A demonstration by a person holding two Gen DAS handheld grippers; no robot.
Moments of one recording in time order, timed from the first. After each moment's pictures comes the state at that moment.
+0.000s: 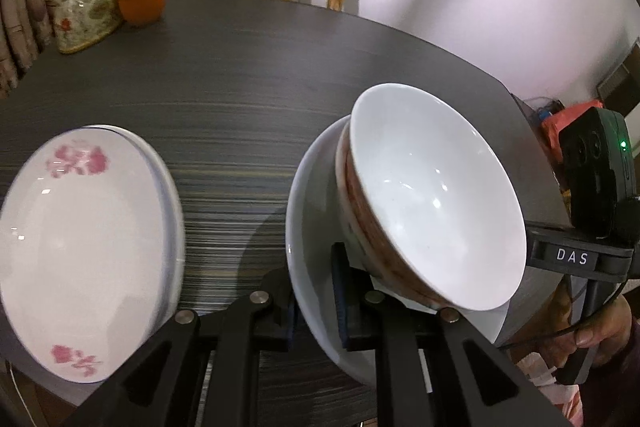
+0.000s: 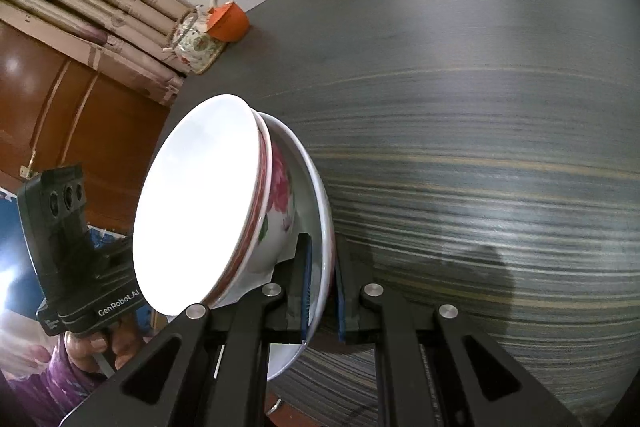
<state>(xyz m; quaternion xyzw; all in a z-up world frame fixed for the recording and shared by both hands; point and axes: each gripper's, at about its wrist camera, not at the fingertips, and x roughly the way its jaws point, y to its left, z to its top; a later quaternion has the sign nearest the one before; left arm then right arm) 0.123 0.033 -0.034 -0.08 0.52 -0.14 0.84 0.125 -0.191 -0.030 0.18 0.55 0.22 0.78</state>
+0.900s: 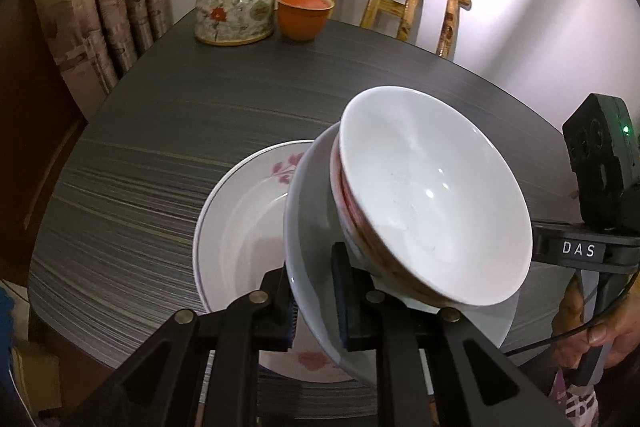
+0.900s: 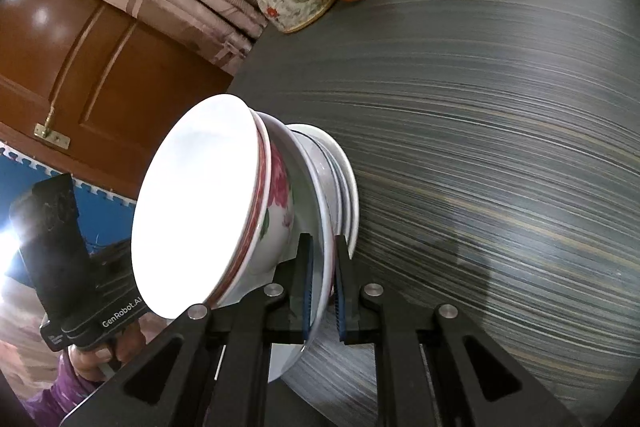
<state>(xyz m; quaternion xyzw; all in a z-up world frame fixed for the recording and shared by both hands) 0.108 0.195 -0.010 -0.10 0.51 -0.03 0.85 0.176 -0.011 -0.019 0.14 0.58 0.30 0.75</state>
